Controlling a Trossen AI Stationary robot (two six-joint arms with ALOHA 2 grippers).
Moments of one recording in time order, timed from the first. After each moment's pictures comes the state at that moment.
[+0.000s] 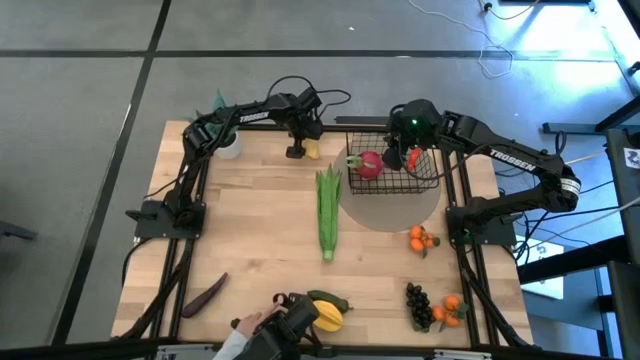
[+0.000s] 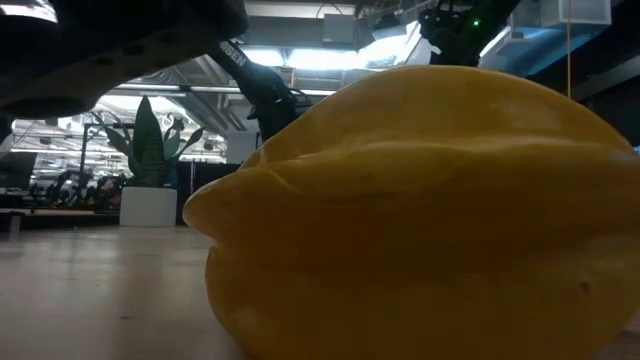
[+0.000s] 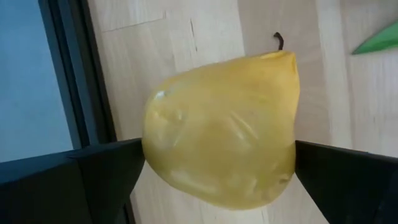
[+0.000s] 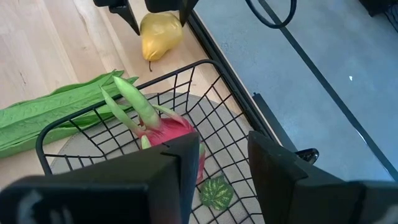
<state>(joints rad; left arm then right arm) 0.70 2.17 1.70 -0.73 0.09 0.84 -0.48 1.23 1.20 -0.77 0.19 -0.11</state>
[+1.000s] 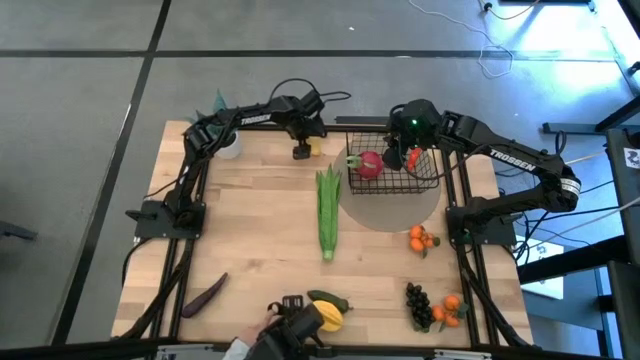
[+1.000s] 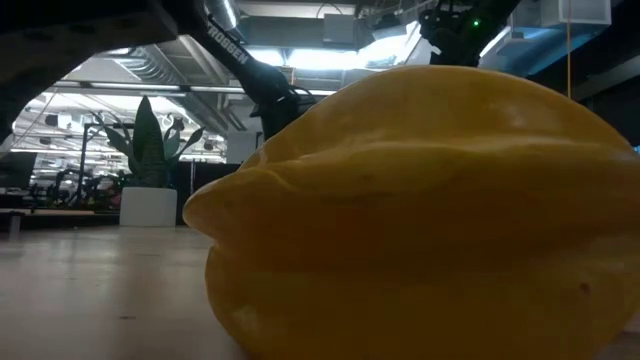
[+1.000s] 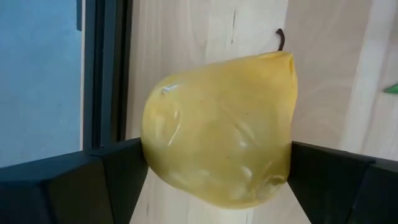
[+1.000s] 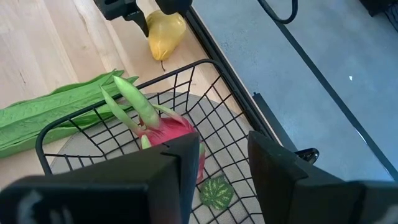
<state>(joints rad) 0.66 2.17 1.70 -0.73 -0.01 0.56 -0.48 1.23 1.20 -0.77 0.19 -0.11</state>
